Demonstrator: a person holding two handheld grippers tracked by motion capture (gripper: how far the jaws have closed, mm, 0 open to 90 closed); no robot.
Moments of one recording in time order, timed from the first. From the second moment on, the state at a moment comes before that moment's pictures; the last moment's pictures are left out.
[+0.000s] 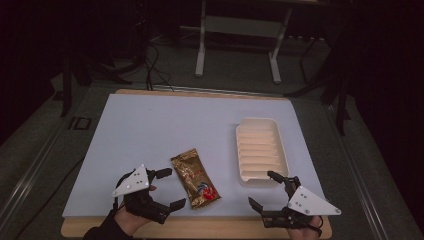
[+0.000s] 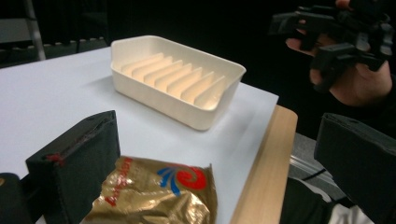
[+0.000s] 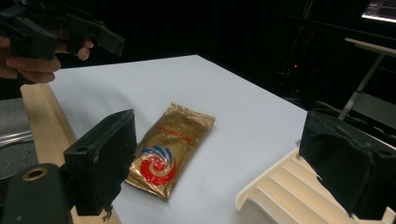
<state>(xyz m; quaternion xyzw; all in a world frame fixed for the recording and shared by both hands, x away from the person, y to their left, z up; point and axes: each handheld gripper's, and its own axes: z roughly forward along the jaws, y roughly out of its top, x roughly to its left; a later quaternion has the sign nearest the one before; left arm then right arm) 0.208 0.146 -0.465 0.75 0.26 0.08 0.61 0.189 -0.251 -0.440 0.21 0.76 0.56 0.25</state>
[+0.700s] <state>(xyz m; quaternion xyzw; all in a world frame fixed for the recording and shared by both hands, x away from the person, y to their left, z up) 0.270 0.146 -0.474 0.76 0.31 0.11 0.56 0.188 -0.245 -0.440 0.22 0.76 0.56 0.23</state>
